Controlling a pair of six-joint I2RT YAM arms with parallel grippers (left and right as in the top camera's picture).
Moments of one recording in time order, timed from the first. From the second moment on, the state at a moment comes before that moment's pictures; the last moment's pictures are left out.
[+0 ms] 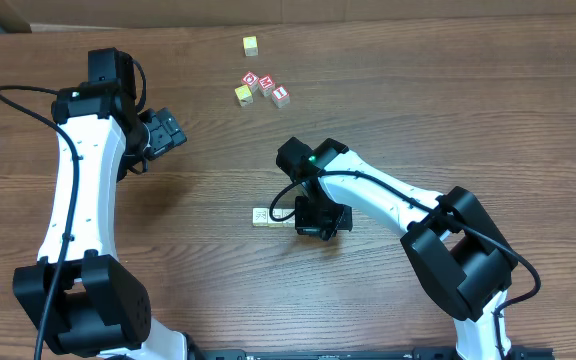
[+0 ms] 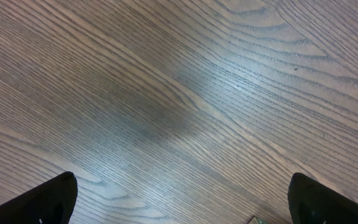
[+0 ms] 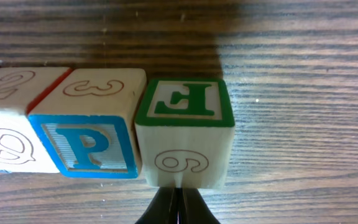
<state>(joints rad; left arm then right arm) 0.13 1.73 1.57 -1.18 -0.08 -0.48 0.74 2.07 1.48 -1.09 -0.17 0.75</state>
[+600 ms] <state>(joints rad) 0.13 1.73 1.57 -1.18 -0.08 -0.48 0.74 2.07 1.48 -1.07 -0.17 0.75</state>
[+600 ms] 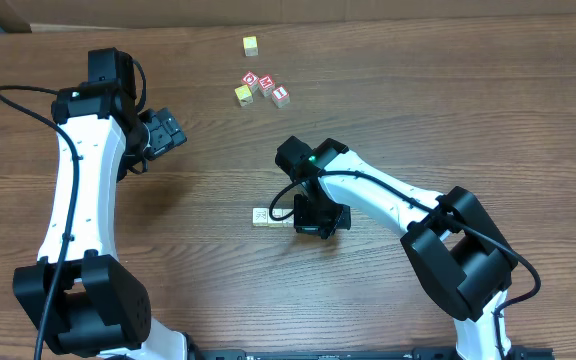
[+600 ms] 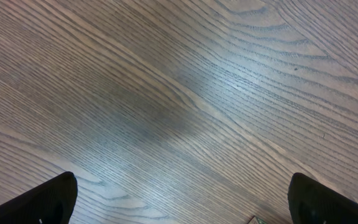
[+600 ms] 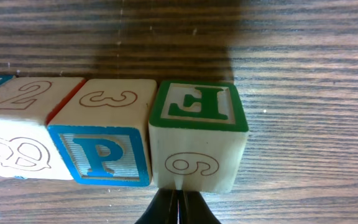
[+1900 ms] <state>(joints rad) 0.13 1.73 1.57 -1.18 -0.08 -0.48 0.23 1.79 1.81 -1.39 -0.24 0.49</state>
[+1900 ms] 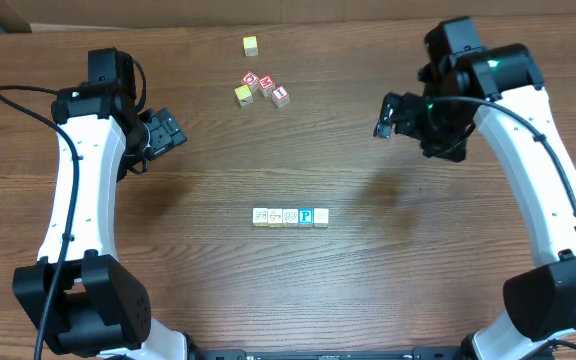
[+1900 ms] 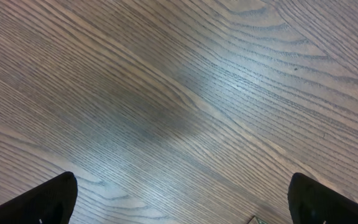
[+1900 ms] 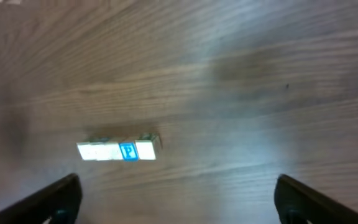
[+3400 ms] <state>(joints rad) -0.18 1.41 1.16 -1.18 0.04 -0.34 0.49 1.79 1.54 -1.27 -0.09 0.69</state>
